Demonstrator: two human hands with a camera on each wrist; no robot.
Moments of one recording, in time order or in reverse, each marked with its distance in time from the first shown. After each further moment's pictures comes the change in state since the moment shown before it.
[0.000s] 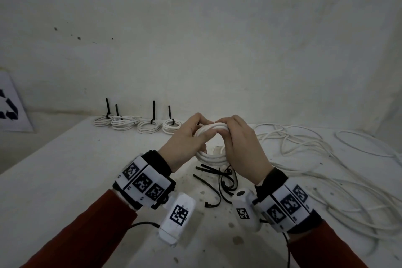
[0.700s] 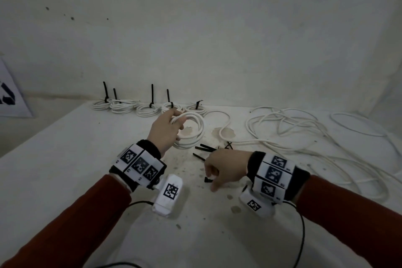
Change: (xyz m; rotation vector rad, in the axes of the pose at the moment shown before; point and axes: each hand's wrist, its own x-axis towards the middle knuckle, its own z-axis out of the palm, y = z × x) left_hand -0.003 -0.052 -0.032 0.255 0.324 -0.058; right_hand -0.029 -0.015 0.015 -0.374 -1.282 0.102
